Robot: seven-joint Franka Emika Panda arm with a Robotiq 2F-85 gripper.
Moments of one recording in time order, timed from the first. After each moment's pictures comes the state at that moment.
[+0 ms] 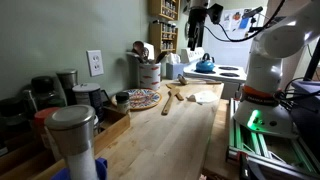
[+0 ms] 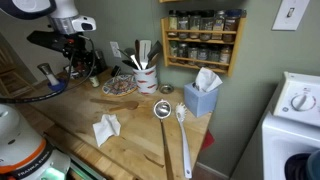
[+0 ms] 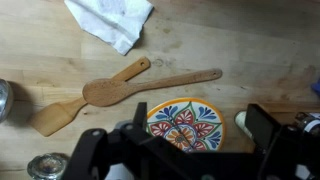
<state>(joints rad) 0.04 -0.89 -0.15 -2.76 0.09 1.92 -0.23</state>
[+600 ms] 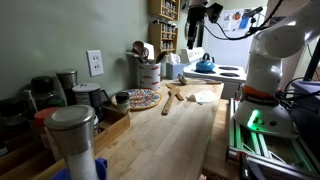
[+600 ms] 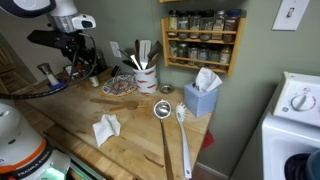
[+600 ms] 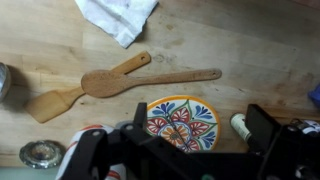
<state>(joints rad) 0.05 -0.88 -0.14 -2.74 0.08 1.93 -0.29</state>
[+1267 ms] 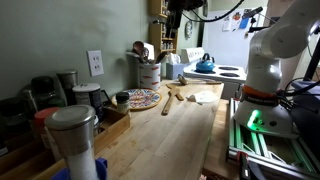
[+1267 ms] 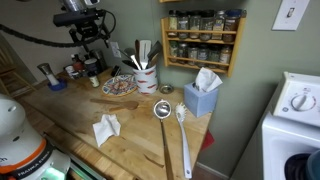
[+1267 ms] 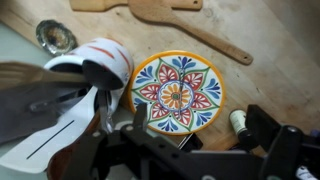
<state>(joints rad) 0.17 -0.63 -0.11 -2.50 -0.06 2.06 -0.62</state>
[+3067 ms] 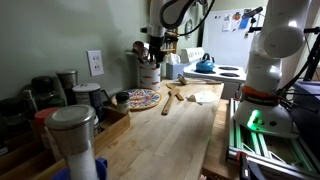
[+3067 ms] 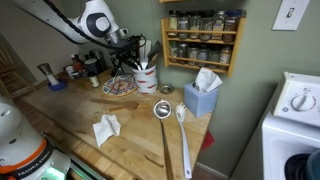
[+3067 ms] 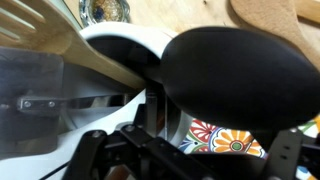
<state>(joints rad) 0.05 -0.11 -0.07 -2.43 -0.28 2.52 -0.78</state>
